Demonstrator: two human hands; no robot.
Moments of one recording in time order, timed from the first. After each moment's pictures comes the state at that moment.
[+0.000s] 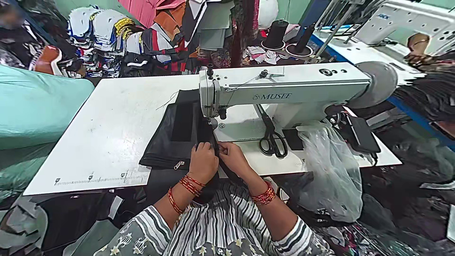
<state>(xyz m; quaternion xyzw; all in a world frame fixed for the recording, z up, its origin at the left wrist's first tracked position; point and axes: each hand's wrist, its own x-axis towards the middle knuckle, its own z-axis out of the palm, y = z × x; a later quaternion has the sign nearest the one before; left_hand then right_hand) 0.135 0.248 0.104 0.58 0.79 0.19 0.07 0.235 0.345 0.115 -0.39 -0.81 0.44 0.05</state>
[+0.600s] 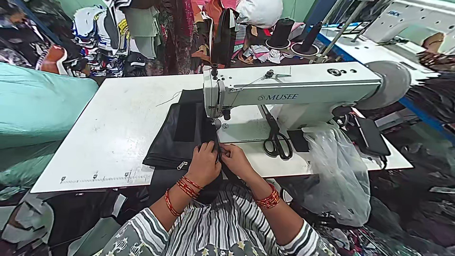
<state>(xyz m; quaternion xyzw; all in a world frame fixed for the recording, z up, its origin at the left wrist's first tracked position) 0.121 0.241 0.111 0.62 0.76 0.13 0.15 0.235 0.340 0.111 -0.39 -0.79 0.48 0.06</state>
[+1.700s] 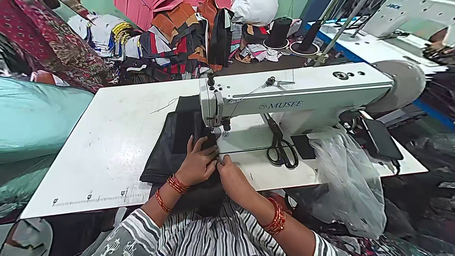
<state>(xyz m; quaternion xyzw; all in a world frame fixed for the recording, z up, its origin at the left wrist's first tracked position) 0.060 0.259 0.072 0.73 0.63 0.26 -0.01 0.216 0.313 0.138 -0.36 -0.89 0.25 -0.15</state>
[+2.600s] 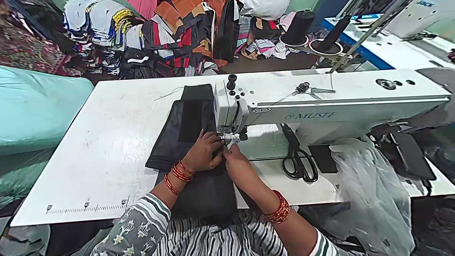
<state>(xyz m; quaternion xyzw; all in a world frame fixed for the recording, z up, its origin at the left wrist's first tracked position) 0.013 0.307 0.064 0.75 0.58 0.31 0.06 0.178 0.352 0.125 -0.39 -0.88 0.25 -0.06</state>
